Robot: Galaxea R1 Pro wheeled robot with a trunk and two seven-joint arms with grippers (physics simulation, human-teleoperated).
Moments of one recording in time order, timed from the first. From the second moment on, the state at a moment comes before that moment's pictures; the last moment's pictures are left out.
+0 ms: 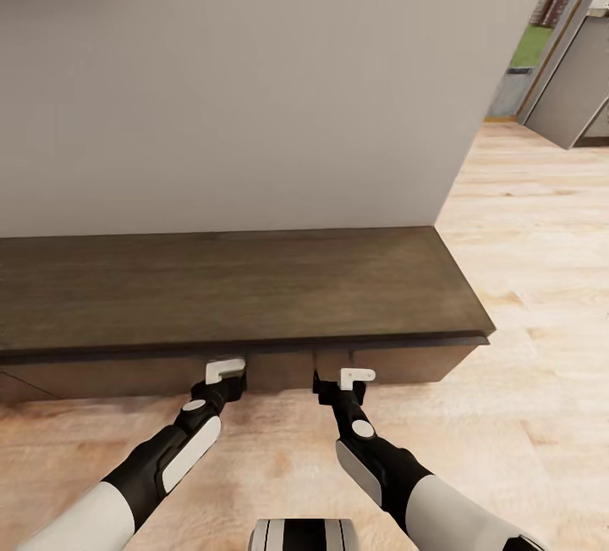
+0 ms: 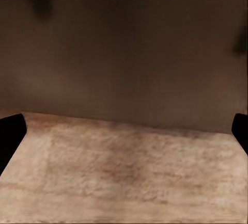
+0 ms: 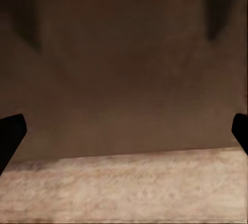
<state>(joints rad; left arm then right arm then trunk) -0.60 0.14 -0.63 -0.90 0.75 0.17 0.49 -0.68 0.11 0.77 -0.53 -0.64 -0.24 -0.36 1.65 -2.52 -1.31</state>
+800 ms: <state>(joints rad) -0.60 0.14 -0.63 -0.90 0.76 0.18 0.49 -0.68 0.11 0.77 -0.53 -0.64 -0.24 -0.36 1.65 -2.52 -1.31</state>
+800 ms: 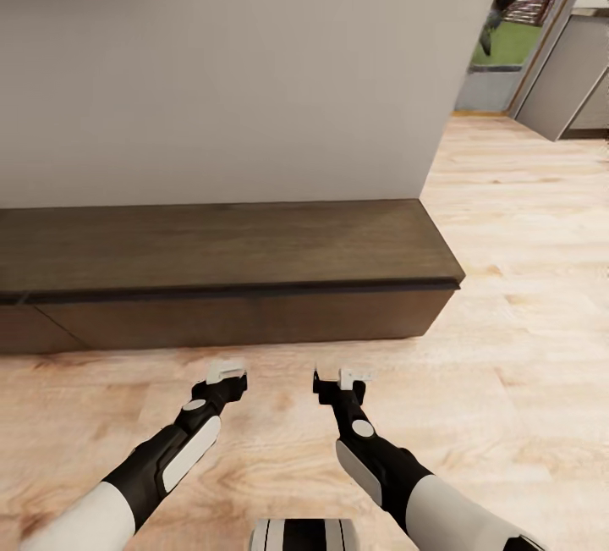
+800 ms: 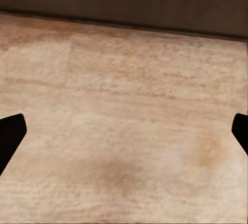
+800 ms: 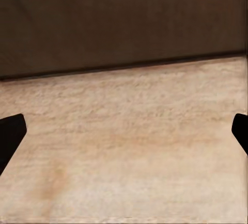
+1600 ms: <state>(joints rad) -0.60 0.13 -0.46 -0.98 0.77 0.48 0.50 -0.68 0.09 0.76 -0.54 -0.71 -0.10 -0.36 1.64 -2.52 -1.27</state>
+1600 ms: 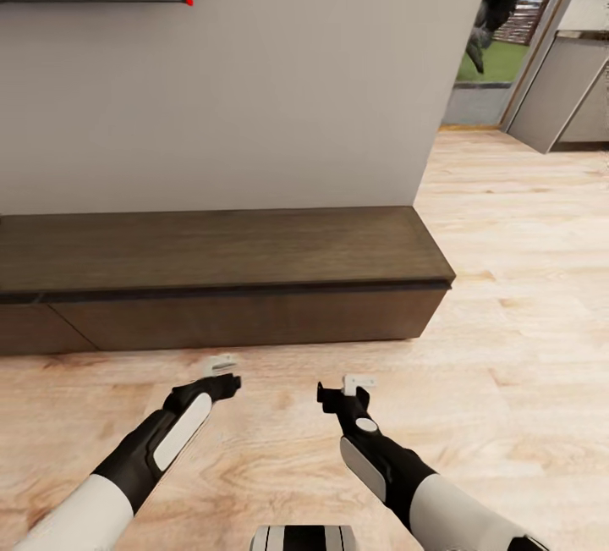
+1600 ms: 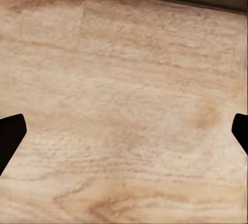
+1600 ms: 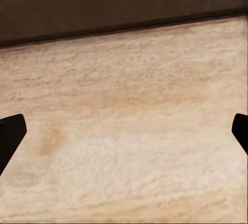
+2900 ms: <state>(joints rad) -0.60 0.13 -0.19 -1.03 0.77 0.84 0.50 -0.70 0.10 0.57 -0.57 -0.71 0.40 -0.36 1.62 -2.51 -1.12</state>
